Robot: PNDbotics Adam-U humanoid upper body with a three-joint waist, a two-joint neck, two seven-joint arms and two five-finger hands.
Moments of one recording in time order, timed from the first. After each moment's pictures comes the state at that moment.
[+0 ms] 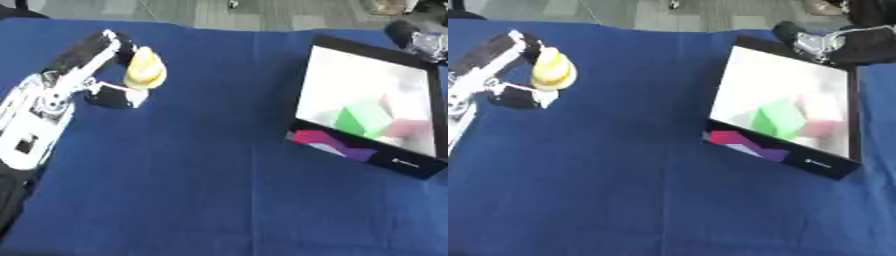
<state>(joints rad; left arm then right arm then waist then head) -0.88 0.29 -0.34 -1.35 -0.63 0.01 -0.25 -0.36 -1.00 0.01 -1.98 -0.31 -0.07 0.16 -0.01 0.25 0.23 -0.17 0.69</state>
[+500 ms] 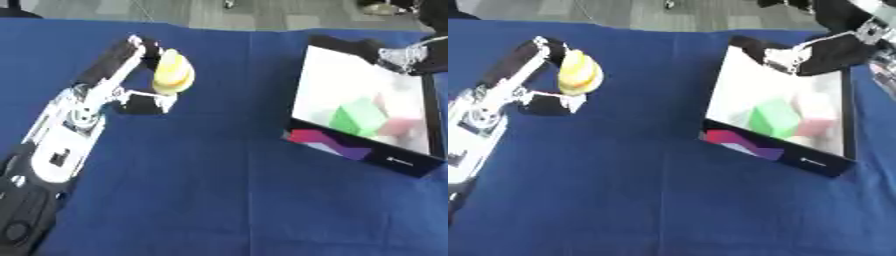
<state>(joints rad) -0.86 0.16 -0.36 -1.36 -0.61 -0.01 -0.16 -0.42 -1.00 0.08 -1.98 -0.23 -0.08 0.23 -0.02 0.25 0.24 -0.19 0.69</state>
